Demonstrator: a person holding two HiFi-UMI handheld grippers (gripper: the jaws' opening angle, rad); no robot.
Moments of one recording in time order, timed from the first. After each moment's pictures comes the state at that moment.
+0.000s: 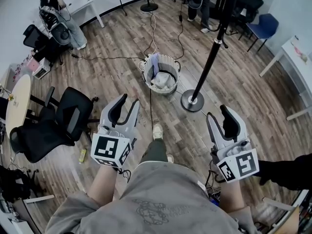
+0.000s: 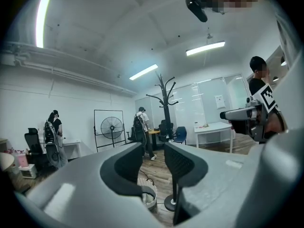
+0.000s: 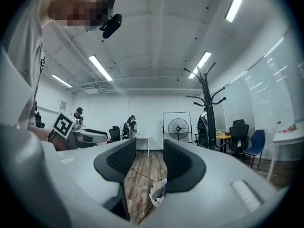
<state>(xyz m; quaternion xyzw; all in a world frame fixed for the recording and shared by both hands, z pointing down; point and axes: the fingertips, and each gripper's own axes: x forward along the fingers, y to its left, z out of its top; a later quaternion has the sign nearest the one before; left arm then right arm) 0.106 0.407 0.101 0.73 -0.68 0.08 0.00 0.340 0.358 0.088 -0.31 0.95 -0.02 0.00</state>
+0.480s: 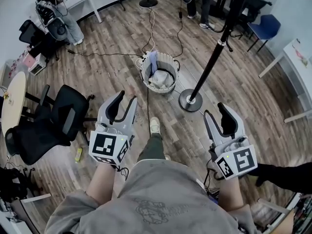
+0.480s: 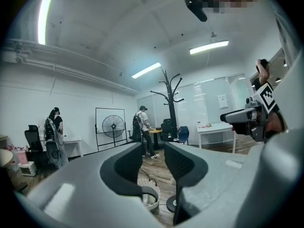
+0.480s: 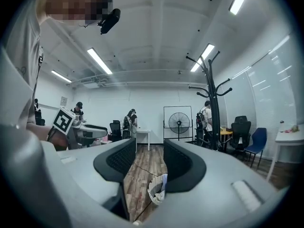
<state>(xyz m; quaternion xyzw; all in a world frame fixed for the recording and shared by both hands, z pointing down) 0.075 0.366 0.117 0.72 -0.69 0.08 0.01 0.308 0.311 0.110 -0.30 0.95 -0.02 -0.03</state>
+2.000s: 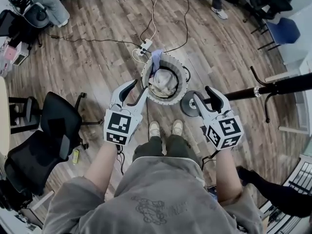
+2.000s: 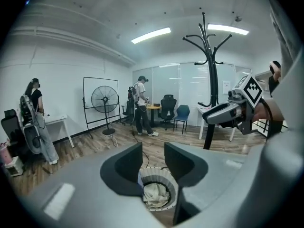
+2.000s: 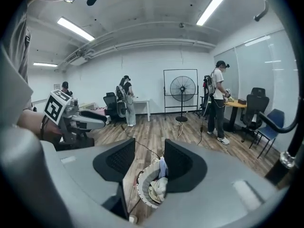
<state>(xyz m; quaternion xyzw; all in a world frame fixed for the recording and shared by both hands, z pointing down) -0.140 0.046 0.276 0.75 -0.63 0.17 0.13 0.040 -0.021 0.274 -0.27 0.93 -0.11 -0.22</state>
